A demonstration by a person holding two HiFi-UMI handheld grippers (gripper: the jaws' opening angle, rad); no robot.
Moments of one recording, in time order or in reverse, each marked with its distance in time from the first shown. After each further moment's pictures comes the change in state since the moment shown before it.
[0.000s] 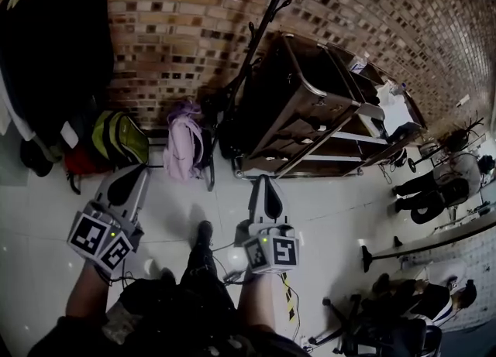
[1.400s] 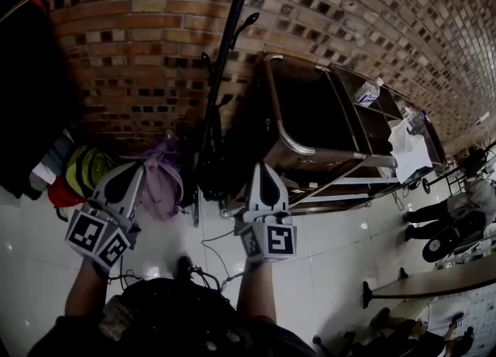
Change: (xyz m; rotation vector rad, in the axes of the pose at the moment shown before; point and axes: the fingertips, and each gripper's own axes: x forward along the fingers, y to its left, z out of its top) left arm 0.347 0.039 -0.024 0.052 0.008 0.098; right arm 0.276 -0.251 -0.028 -0.078 -0.007 0.107
